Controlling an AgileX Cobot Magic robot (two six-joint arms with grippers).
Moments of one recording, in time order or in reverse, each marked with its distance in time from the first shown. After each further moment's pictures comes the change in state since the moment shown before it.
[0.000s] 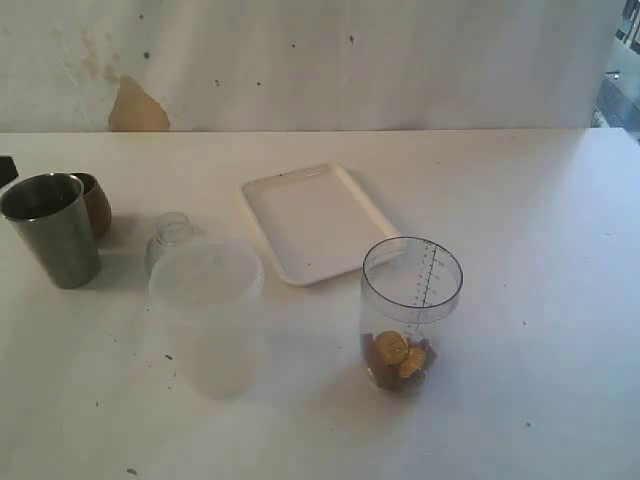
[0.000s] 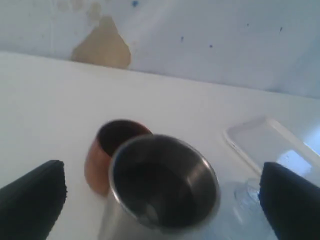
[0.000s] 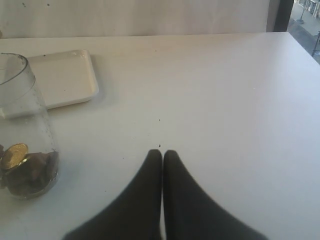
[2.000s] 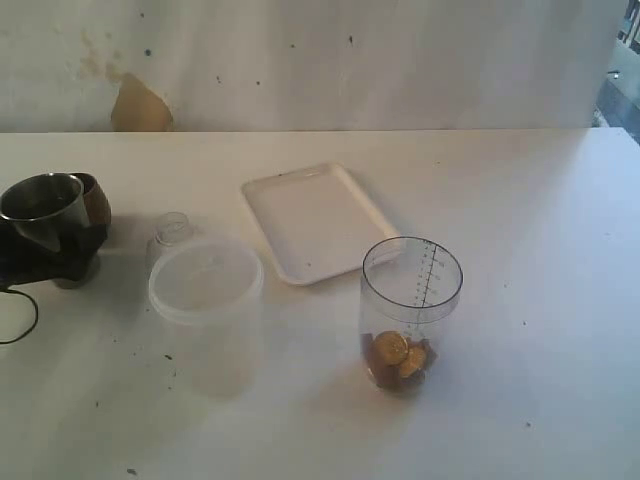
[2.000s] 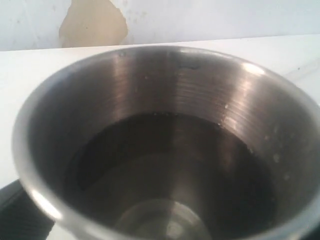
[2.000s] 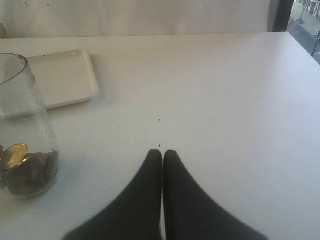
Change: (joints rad) left arm -0.265 0.472 -0.017 -0.626 -0.205 0.841; right arm 0.000 0.000 0.000 0.000 0.000 0.002
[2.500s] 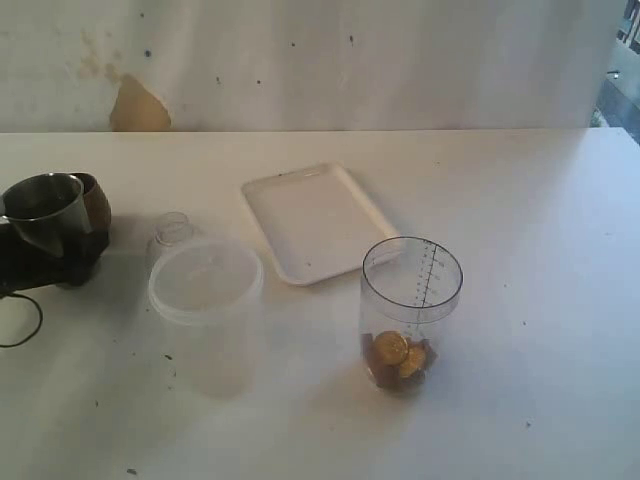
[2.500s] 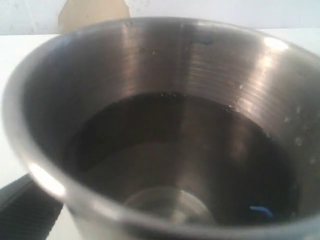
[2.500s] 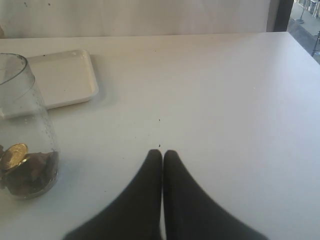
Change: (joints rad) left arm 0.000 0.038 -0.016 -0.002 0.004 -0.013; right arm 0.000 0.000 0.000 0.000 0.000 0.000
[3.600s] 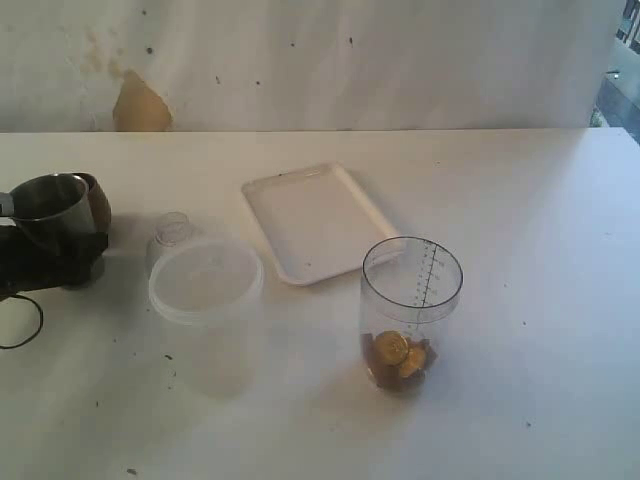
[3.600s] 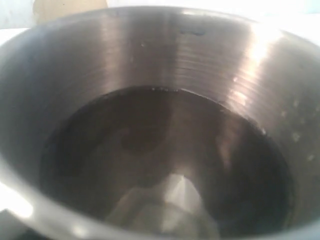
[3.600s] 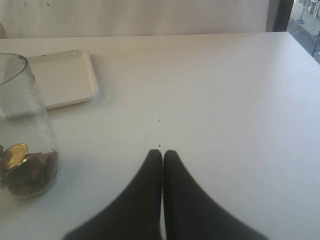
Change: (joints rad) left arm -0.002 0.002 -0.025 0.100 0.039 -0.035; right arm 0.000 0.000 0.000 0.000 0.000 0.000
